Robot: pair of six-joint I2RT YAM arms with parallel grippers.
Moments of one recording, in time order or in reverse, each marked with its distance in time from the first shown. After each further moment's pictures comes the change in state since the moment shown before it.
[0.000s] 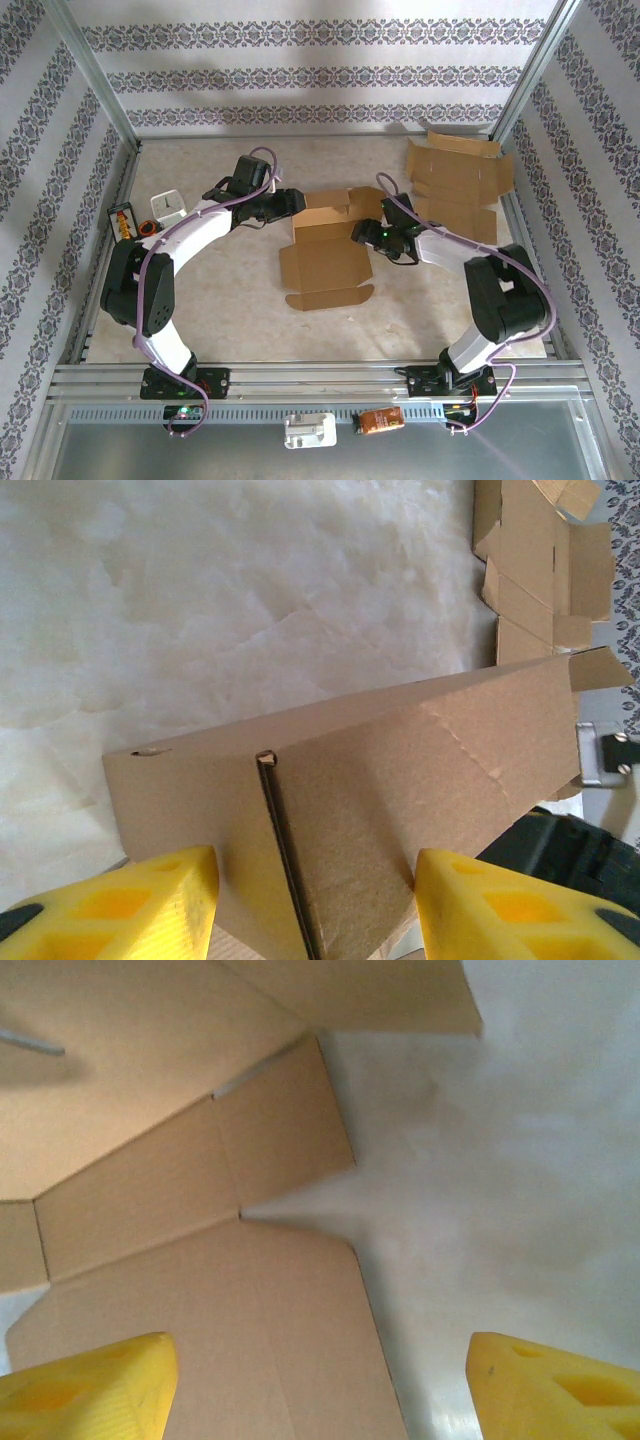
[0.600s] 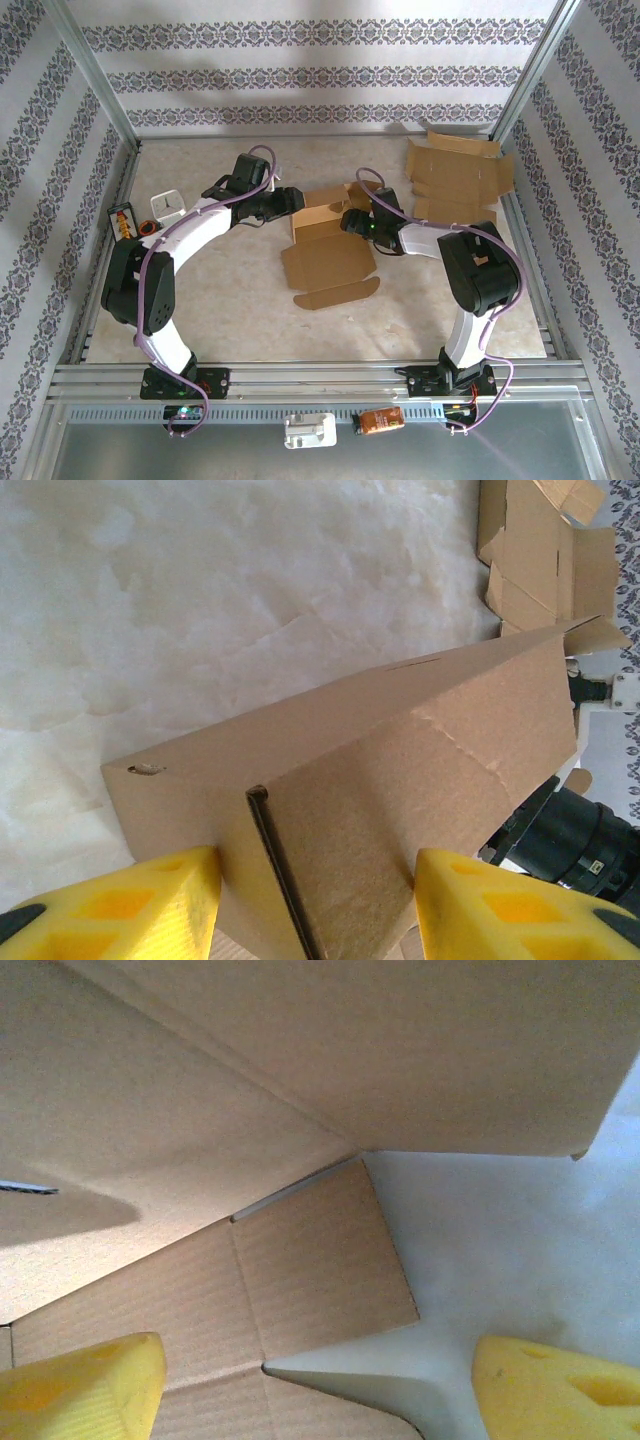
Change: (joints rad) left arm 0.013 0.010 0.018 -0.018 0.005 0.000; right arm 0.018 0.204 0.077 0.240 0.068 -0.041
